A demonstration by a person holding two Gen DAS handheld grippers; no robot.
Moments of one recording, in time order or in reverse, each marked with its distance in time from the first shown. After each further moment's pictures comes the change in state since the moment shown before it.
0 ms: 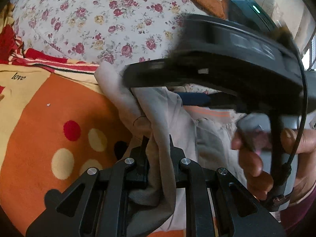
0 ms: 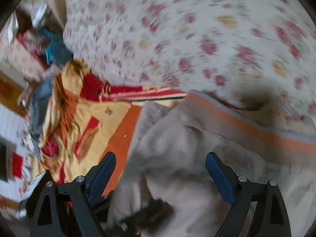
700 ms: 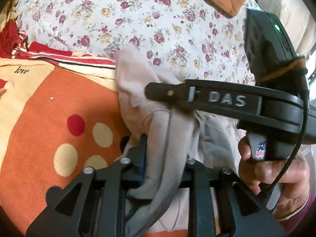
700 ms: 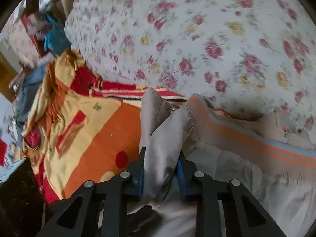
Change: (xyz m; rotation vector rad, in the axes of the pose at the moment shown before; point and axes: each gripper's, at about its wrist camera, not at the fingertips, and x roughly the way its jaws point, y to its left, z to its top) left arm 0.010 0.005 0.003 -0.021 0.052 0.035; right arm 0.004 -0.009 -0.016 -0.054 -0.103 -0.071
